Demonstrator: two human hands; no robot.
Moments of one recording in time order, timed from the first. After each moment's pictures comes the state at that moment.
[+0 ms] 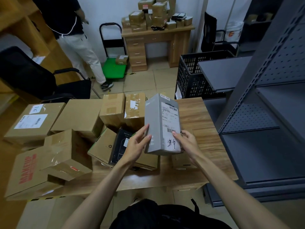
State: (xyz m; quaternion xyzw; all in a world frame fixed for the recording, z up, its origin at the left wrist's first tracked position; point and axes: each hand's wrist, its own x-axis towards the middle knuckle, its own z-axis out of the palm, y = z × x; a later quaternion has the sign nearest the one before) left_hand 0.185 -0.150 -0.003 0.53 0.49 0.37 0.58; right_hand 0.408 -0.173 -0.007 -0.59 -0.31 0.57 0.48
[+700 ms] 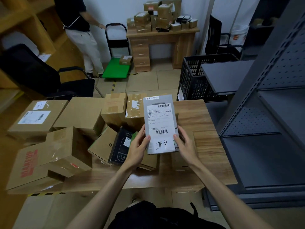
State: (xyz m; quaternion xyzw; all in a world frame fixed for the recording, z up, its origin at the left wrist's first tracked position) left_hand 0.200 -0.169 -0.006 0.52 0.51 0.41 0.55; right_hand 0.401 -0.188 -0.005 -0.58 -0.46 0.48 0.48
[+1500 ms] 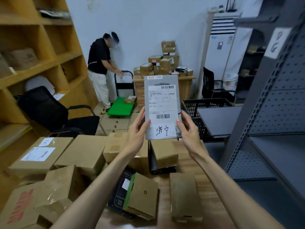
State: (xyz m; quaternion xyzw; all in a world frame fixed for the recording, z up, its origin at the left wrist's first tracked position) left_hand 0.223 -0.077 0.161 0.59 0.38 0.55 0.45; right_hand 0.417 -0.095 0.156 -0.46 -0.51 0.39 0.61
